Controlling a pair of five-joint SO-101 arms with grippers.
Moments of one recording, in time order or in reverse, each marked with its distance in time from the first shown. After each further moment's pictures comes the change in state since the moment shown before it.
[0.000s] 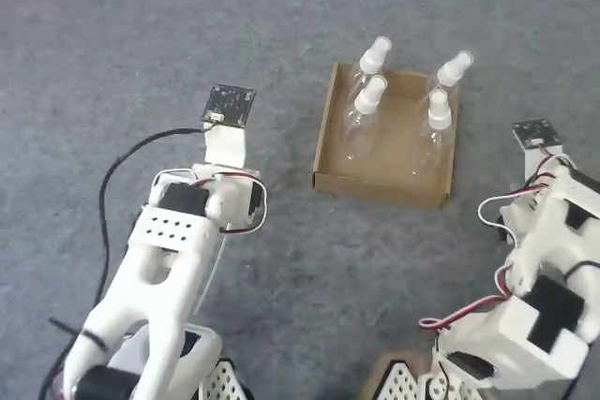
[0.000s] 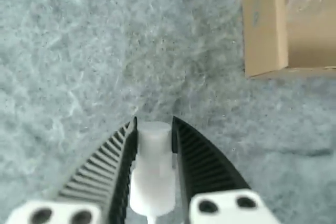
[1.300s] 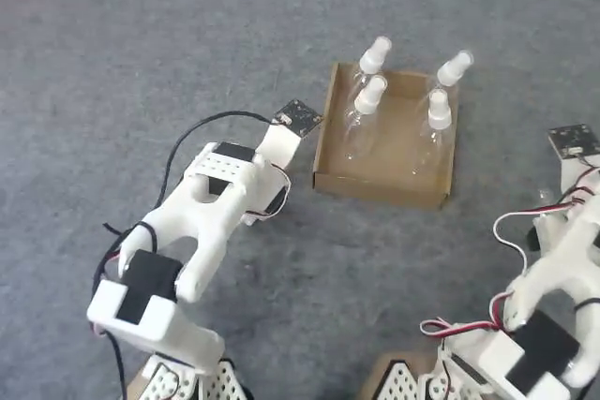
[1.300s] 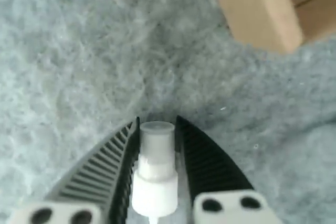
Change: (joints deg) left arm 4.1 36.7 -18.7 0.5 -22.2; right arm 8.8 -11.6 0.0 6.7 7.1
